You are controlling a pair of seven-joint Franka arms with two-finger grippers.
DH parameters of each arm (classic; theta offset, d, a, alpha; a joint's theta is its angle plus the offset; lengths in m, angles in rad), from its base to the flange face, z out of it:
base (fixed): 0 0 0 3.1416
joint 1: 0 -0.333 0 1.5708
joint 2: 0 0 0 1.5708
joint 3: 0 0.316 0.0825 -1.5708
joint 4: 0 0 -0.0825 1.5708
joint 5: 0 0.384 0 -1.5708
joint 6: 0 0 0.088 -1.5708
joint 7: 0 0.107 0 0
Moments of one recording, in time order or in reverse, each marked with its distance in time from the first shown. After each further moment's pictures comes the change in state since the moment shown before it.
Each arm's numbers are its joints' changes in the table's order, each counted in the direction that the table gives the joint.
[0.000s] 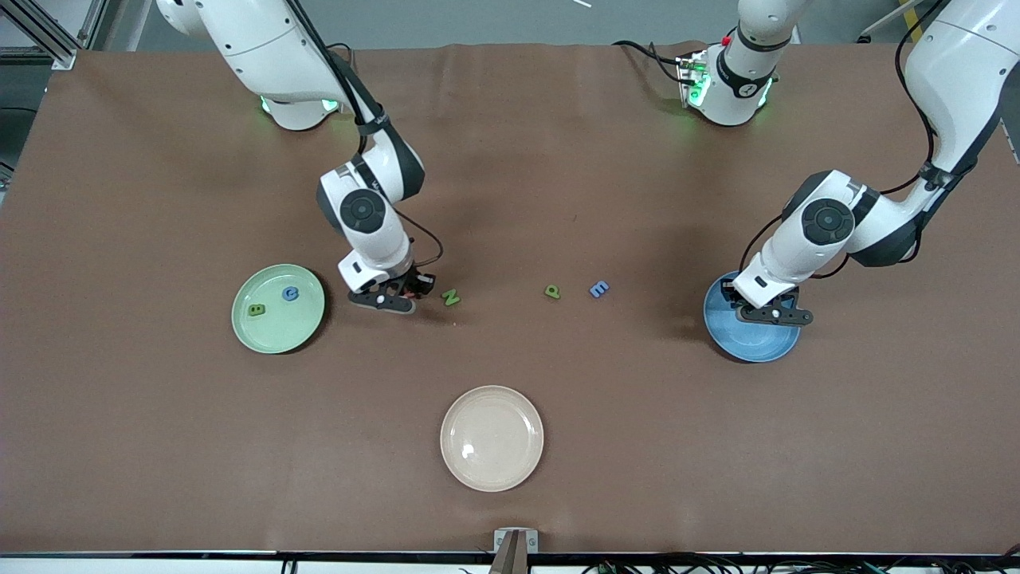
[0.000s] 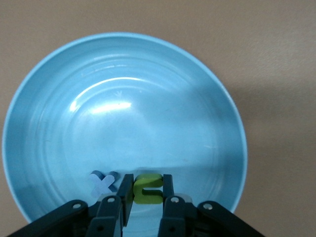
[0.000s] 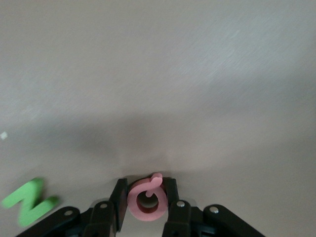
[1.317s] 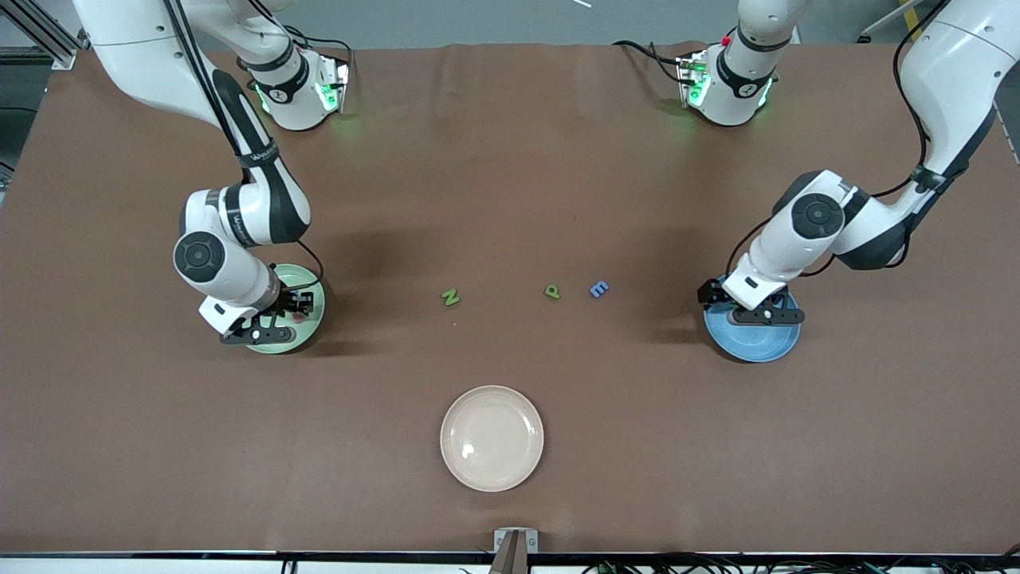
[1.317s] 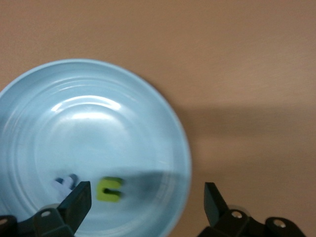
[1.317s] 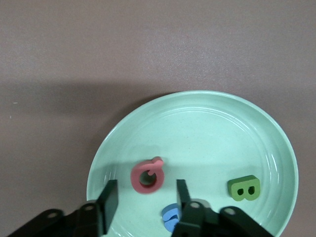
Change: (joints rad) left arm -0.005 0.018 -0.128 -0.039 -0.002 0.054 -0.201; right arm 0.309 -0.080 -0.043 0.021 -0.002 0.130 -0.555
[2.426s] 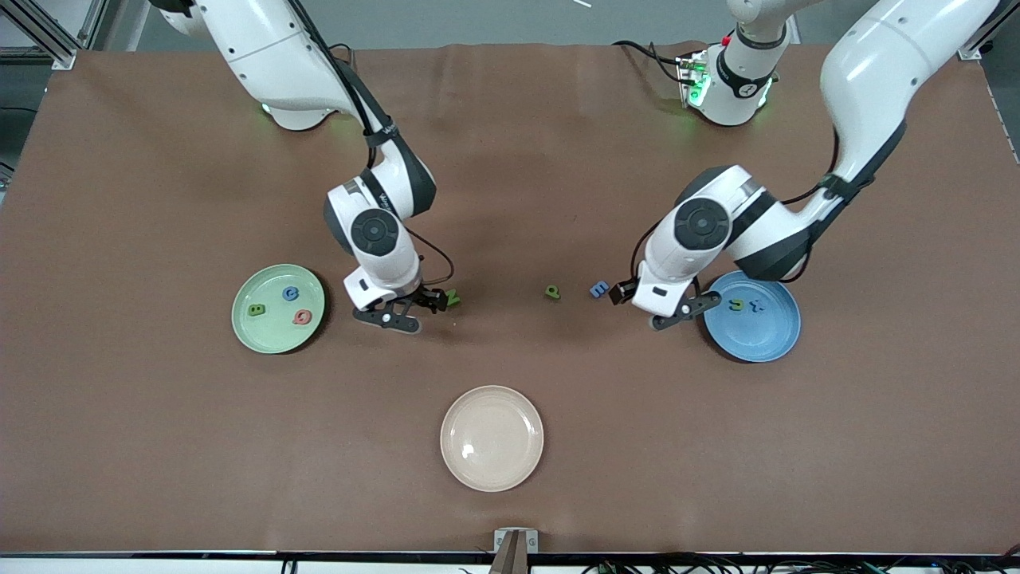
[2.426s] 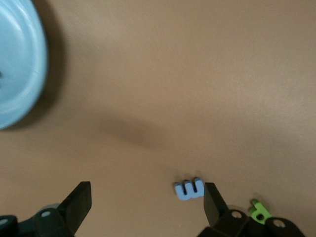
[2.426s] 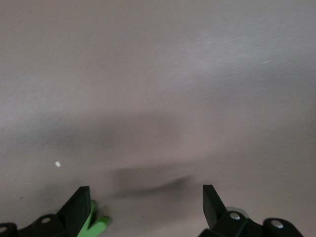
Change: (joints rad) left arm 0.522 0.077 0.119 -0.314 -0.264 0.278 -0.507; right arm -0.369 0.186 0.053 -0.217 -0.001 -0.044 0.684
